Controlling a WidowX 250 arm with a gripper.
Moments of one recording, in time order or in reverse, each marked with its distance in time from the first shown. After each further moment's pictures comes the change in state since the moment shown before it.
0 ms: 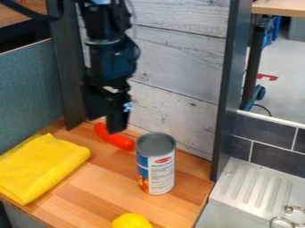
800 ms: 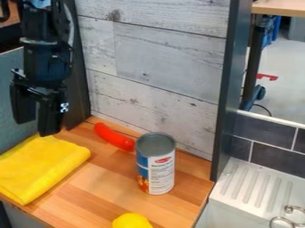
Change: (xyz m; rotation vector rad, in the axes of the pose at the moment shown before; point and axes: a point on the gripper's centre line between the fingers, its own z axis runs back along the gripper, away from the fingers) arm -0.080 0.062 -0.001 0.031 0.203 0.273
